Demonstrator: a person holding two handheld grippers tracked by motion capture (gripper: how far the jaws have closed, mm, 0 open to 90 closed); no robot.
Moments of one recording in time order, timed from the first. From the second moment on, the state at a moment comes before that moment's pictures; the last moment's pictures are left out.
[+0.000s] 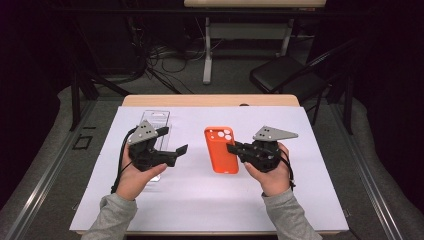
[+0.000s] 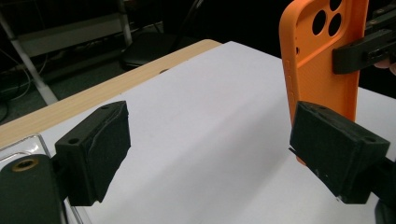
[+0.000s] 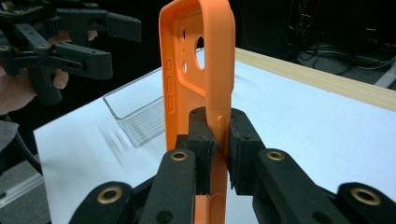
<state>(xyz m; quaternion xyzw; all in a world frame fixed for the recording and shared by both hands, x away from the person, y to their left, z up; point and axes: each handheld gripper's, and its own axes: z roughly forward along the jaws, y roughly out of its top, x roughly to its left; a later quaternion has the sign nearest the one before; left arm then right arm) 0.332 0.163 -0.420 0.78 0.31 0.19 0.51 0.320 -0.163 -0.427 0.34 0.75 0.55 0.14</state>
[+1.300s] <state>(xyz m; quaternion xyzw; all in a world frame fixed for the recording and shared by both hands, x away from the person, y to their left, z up) 0.310 0.137 -0.416 0.81 0.25 0.29 0.44 0.306 -0.123 -0.437 0.30 0.80 0.48 0.19</state>
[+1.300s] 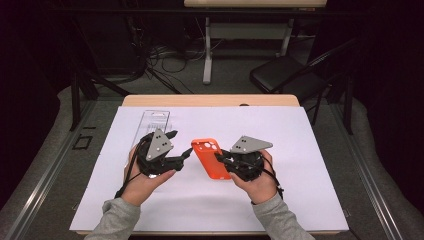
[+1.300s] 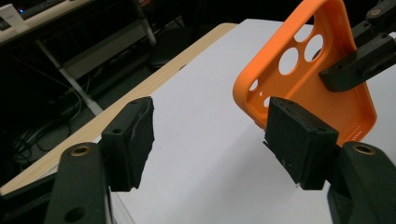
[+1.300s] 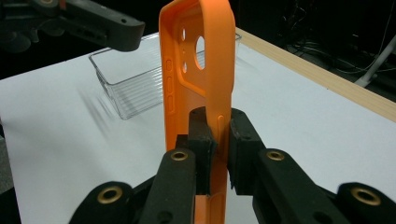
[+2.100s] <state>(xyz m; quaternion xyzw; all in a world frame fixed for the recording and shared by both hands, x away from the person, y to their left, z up) 0.307 0.132 -0.418 0.83 0.24 0.27 0.43 0.303 -0.112 -0.442 0.28 0.81 0.48 0.19</state>
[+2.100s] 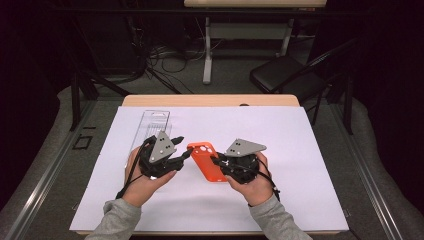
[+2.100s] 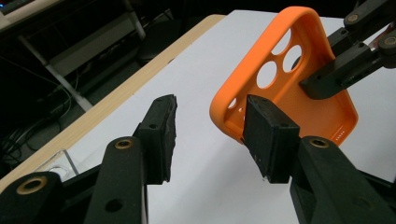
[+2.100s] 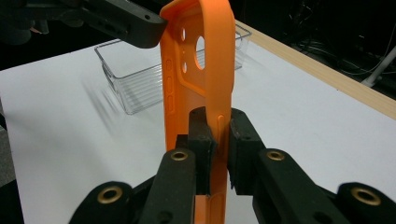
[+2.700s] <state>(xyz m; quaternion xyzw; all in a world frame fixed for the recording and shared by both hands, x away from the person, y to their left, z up) 0.308 0.131 -0.421 0.83 0.24 0.25 0.43 0.302 -0.109 -0.444 0.28 0.81 0.47 0.19</state>
